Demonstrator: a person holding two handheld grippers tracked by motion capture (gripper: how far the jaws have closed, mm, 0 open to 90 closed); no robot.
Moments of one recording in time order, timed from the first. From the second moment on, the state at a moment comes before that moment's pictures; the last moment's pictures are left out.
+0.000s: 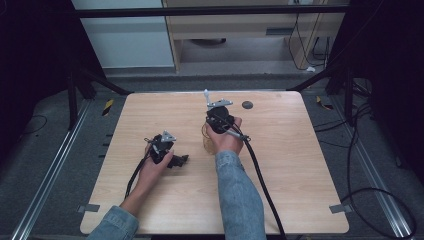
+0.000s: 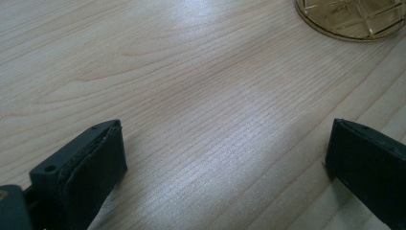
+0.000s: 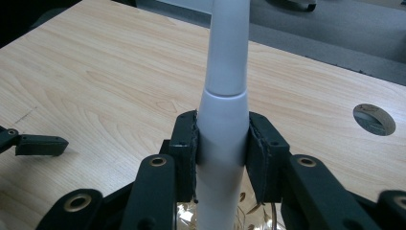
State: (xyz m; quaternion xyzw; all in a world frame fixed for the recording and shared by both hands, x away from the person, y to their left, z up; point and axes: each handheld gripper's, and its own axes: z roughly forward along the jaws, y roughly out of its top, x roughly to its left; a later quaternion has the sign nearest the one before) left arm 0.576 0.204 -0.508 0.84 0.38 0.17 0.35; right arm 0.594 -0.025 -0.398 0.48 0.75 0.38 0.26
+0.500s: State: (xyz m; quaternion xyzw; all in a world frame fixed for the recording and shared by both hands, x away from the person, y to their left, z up) left arm 0.576 0.204 -0.508 0.84 0.38 0.17 0.35; right arm 0.595 -0.025 -0.399 0.48 0.75 0.37 0.26
